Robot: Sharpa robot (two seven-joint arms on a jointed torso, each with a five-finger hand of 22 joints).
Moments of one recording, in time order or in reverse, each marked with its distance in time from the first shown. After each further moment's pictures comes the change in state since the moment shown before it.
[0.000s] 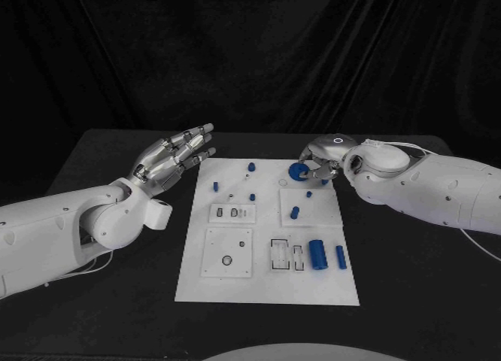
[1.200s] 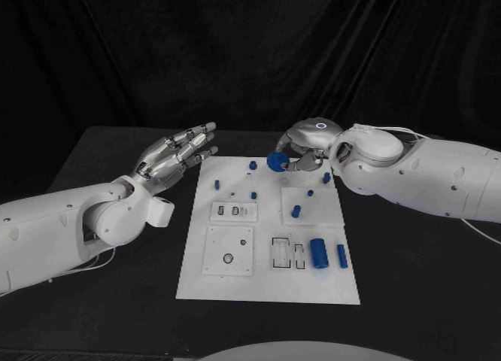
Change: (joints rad) left arm -0.001 0.008 0.000 -0.008 0.000 0.004 -0.008; left_hand 0.004 -0.004 0.003 -0.003 0.004 0.000 0.000 0.000 0.000 0.000 0.000 0.000 0.000 0.000 0.000 0.000 0.000 0.000 0.000 0.000 0.000 0.000; right arm 0.082 0.021 -0.003 0.151 0.012 -0.029 0.038; right_hand 0.000 -0.002 0.067 -0.057 0.425 0.042 0.003 0.055 0.035 0.000 0.000 0.000 0.000 0.000 0.000 -0.004 0.000 -0.016 0.000 0.000 -0.004 0.000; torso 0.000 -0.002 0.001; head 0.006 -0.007
